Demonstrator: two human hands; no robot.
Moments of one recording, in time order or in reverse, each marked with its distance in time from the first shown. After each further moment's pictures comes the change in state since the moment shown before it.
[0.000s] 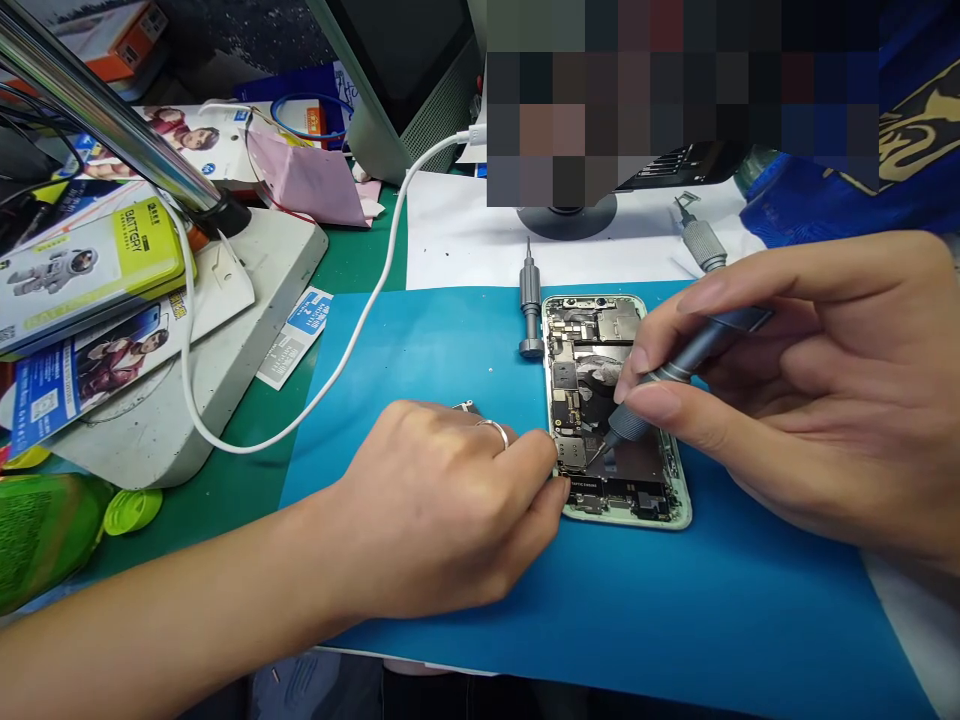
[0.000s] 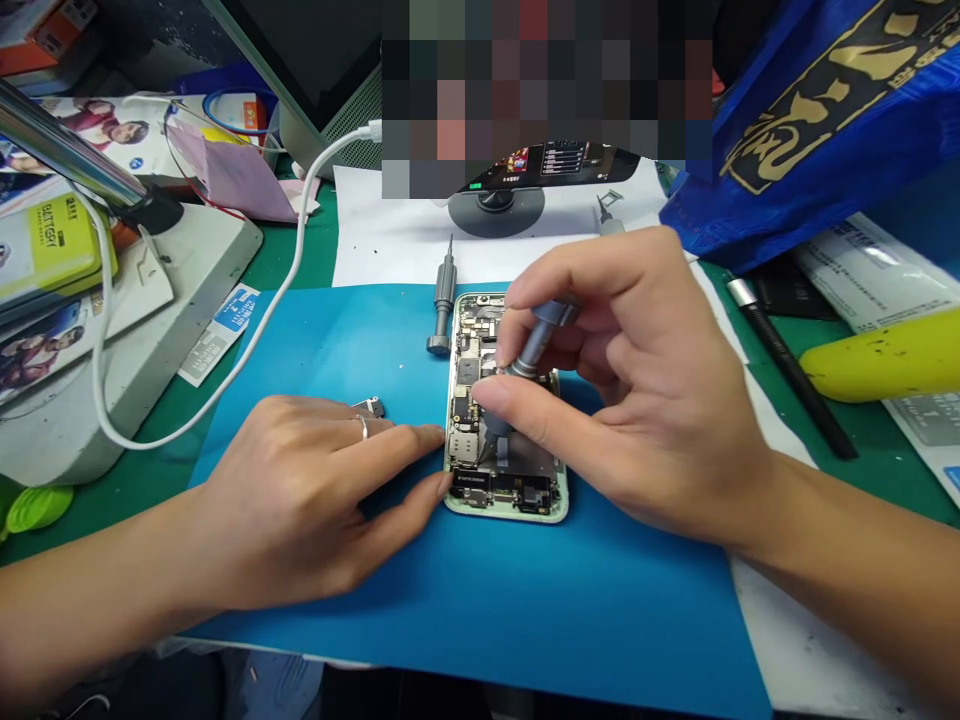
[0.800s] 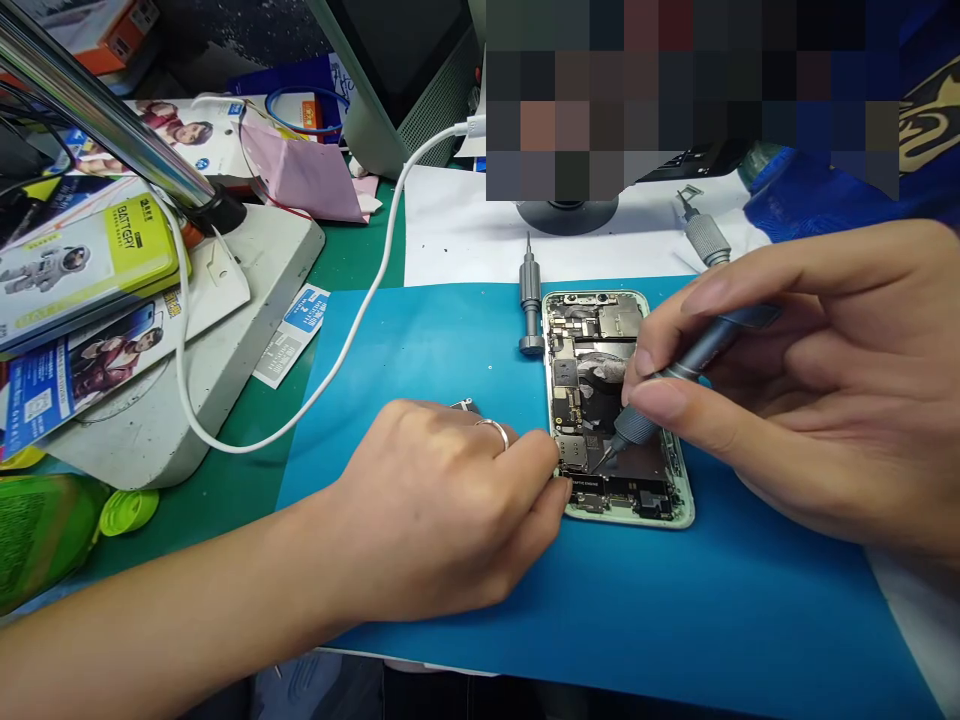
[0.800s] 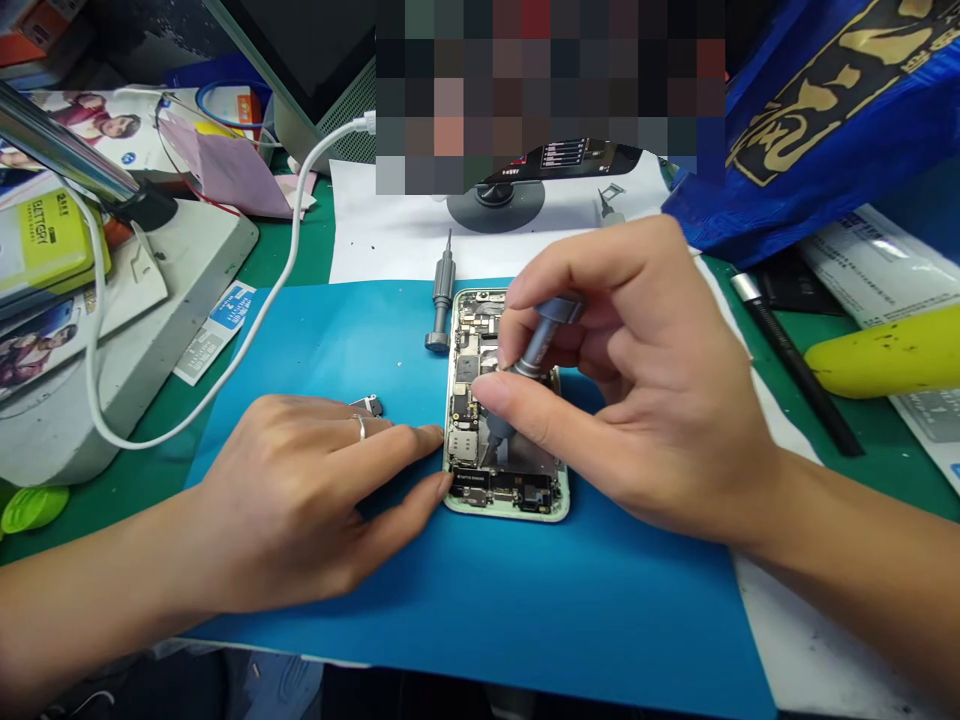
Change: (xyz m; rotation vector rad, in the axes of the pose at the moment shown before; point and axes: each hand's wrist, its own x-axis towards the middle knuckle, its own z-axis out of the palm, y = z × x) left_hand -0.002 0.000 0.002 0.007 0.001 -0.004; right_hand -0.006 0.002 0.000 -0.014 0.024 0.017
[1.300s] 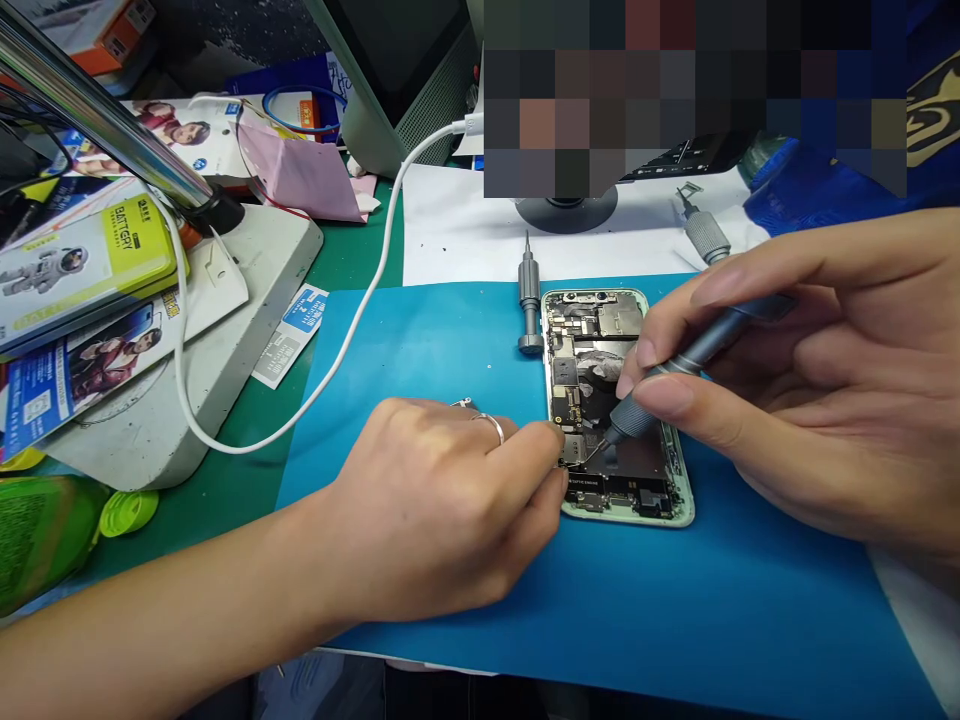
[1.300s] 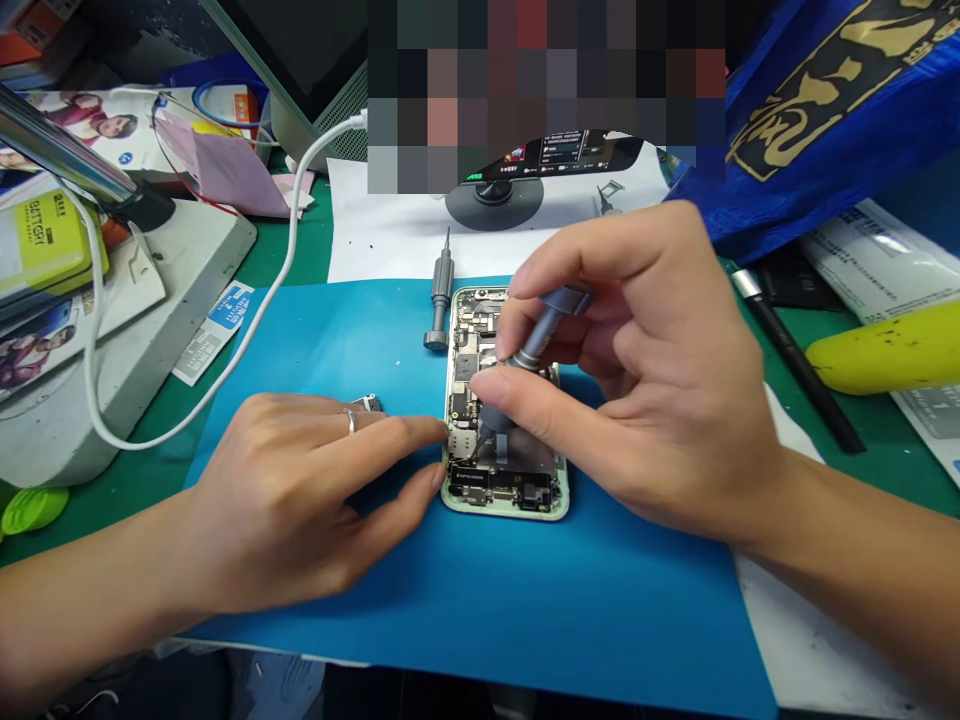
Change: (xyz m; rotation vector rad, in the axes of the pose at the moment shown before) left_hand 0.001 0.001 -0.001 -0.031 0.038 -0.019; right_hand 0.003 -0.001 0.003 -0.005 0.048 -0.011
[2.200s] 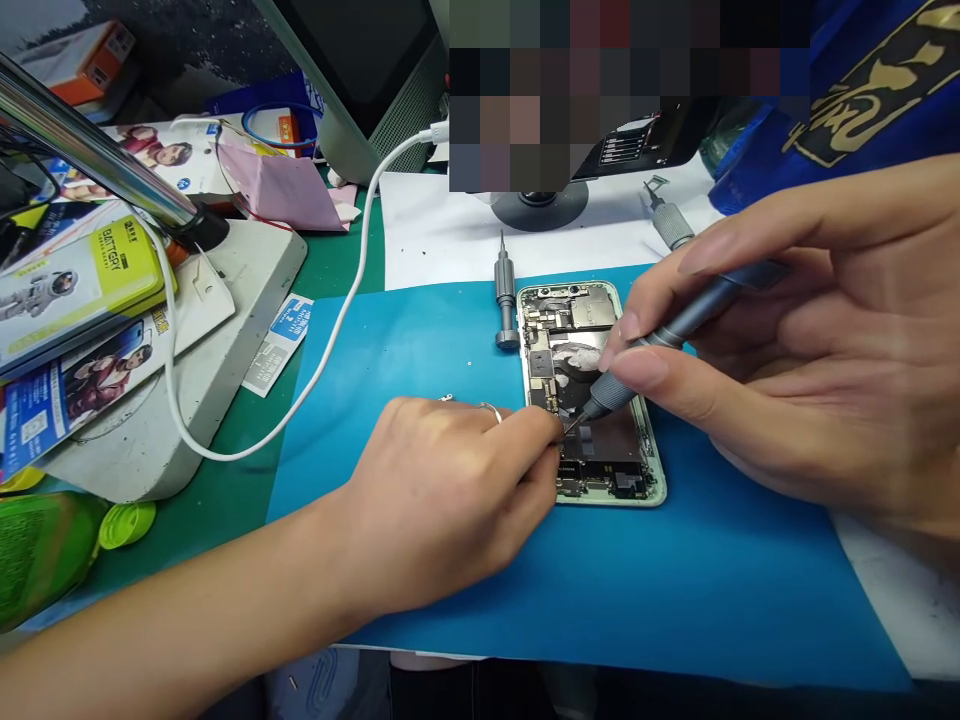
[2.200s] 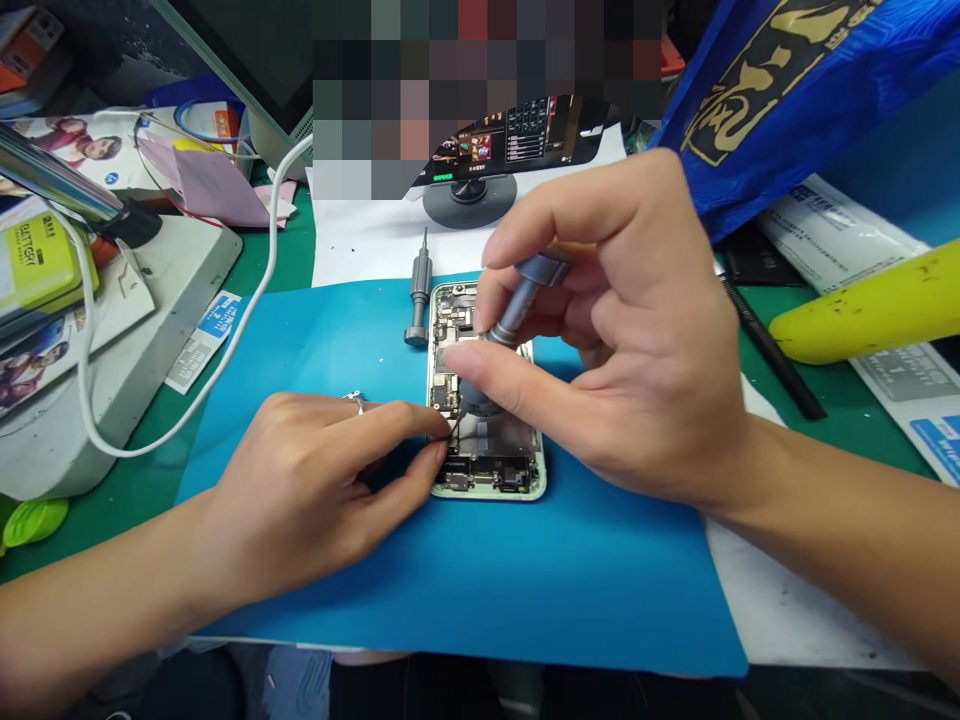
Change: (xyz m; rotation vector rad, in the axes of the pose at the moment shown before) left_hand 0.007 0.010 0.009 -0.071 -0.015 -0.080; right_hand 0.000 -0.003 -0.003 -0.085 0.071 -0.130
